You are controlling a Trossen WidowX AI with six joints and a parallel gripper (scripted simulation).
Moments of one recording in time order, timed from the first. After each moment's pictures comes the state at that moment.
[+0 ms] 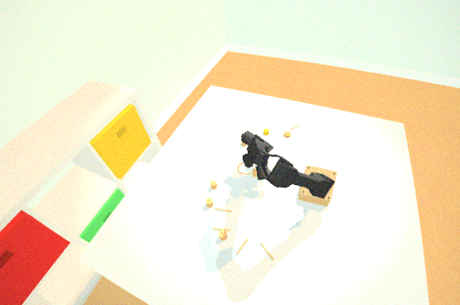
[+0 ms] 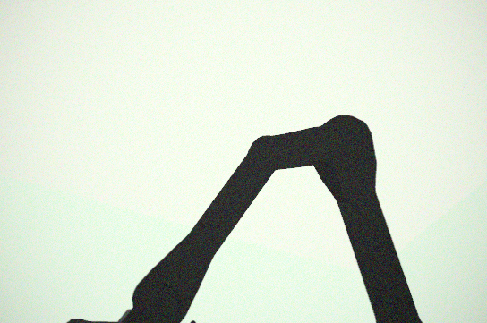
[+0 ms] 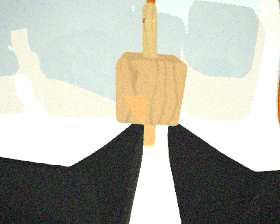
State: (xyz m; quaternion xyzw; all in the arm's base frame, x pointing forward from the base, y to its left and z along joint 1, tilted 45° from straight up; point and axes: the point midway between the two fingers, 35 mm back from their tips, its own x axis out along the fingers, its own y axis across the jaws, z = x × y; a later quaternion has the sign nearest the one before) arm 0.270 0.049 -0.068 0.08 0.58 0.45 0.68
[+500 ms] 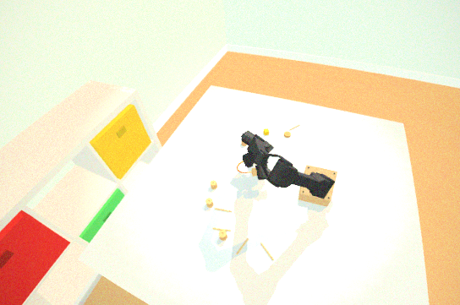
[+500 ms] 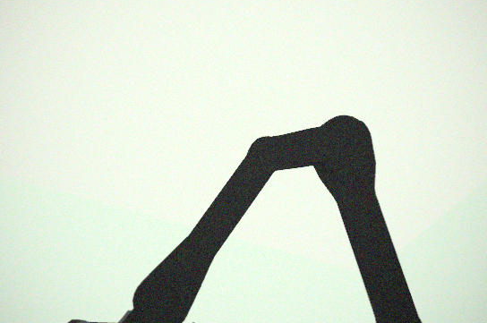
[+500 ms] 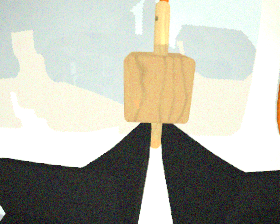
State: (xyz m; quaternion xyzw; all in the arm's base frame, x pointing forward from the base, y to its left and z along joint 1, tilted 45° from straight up) arm 0.273 0.049 -0.068 0.07 0.58 0.45 0.68
